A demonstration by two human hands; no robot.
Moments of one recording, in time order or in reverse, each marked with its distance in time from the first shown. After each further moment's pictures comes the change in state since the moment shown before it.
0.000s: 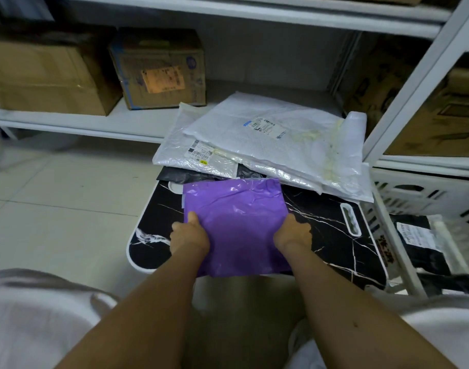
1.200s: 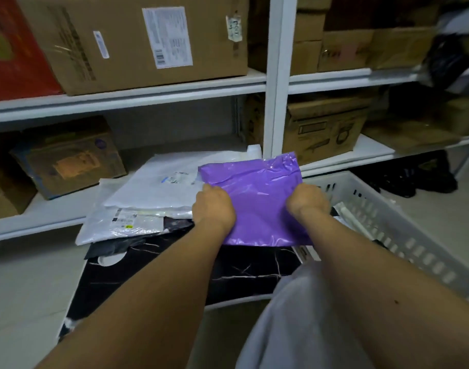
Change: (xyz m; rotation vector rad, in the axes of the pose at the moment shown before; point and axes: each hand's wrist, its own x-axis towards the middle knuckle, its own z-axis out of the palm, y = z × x) left_hand -0.122 0.226 -0.051 0.222 0.309 0.688; right_hand -0.013 0.112 -0.217 0.063 0.407 0.071
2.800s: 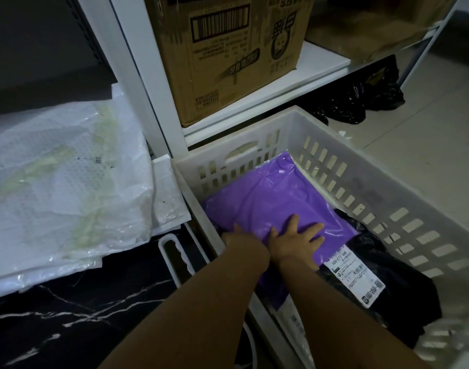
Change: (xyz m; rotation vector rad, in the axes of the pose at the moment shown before) left_hand 0.095 0.215 0.270 0.627 -0.886 0.601; right_hand 0.165 0.195 0.238 0.212 -0.241 0.649
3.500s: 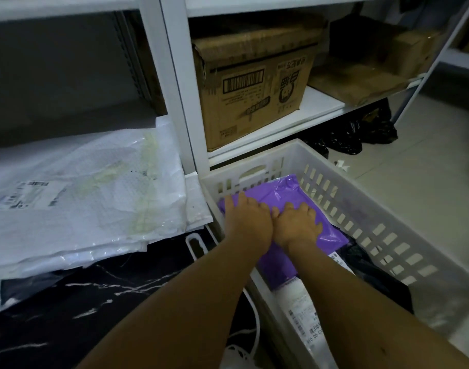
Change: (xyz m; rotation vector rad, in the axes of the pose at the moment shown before) left_hand -0.095 -0.024 -0.036 -0.034 0.604 -0.055; right_hand -0.071 -0.045 -0.090 -0.292 0.161 -0.354
